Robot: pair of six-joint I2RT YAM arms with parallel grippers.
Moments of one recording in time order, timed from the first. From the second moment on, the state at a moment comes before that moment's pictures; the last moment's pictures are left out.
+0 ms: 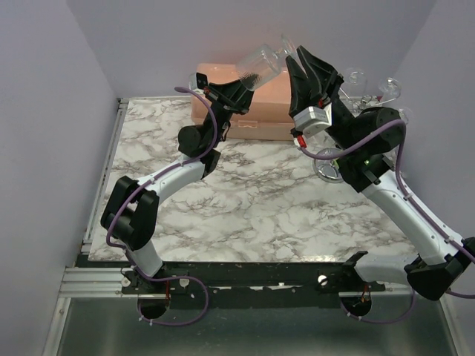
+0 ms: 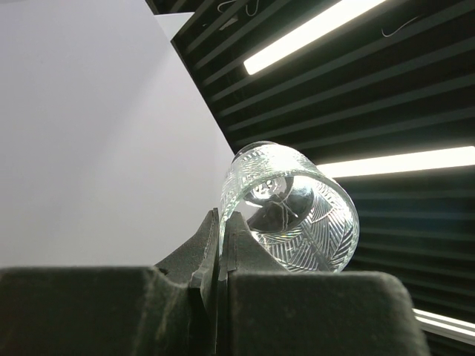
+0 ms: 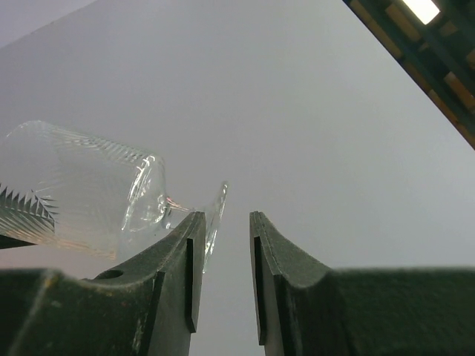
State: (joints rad) left arm -0.58 1.69 1.21 1.36 0.09 -1.83; right arm 0.64 1.23 1.38 0.49 -0.31 -1.15
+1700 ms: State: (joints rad) left arm -0.58 1.69 1.21 1.36 0.12 -1.84; right arm 0.65 1.27 1.58 0.18 -0.24 -1.03
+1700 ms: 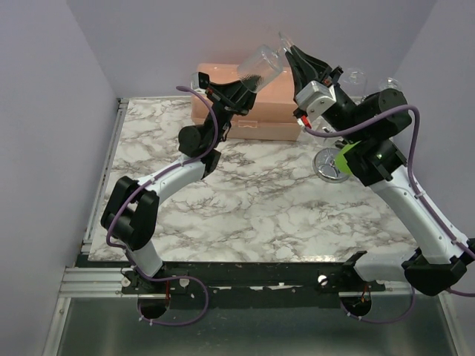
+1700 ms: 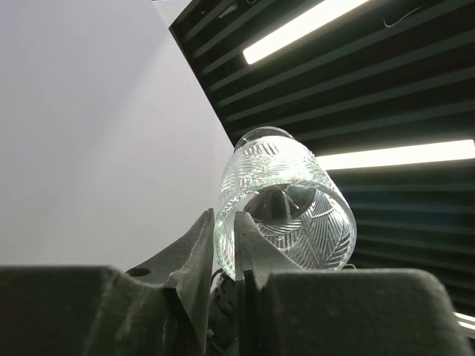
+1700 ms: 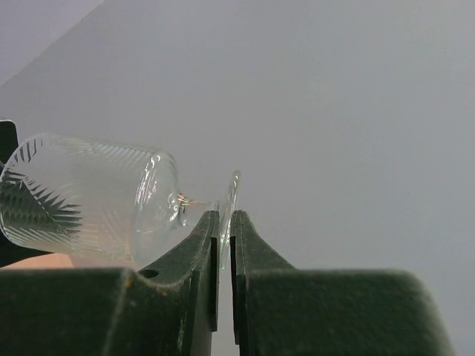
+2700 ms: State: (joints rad) left arm -0.58 1.61 1.00 1.36 0.13 -1.88; right arm 0.65 1.37 1.70 0.05 -0.15 -1.00
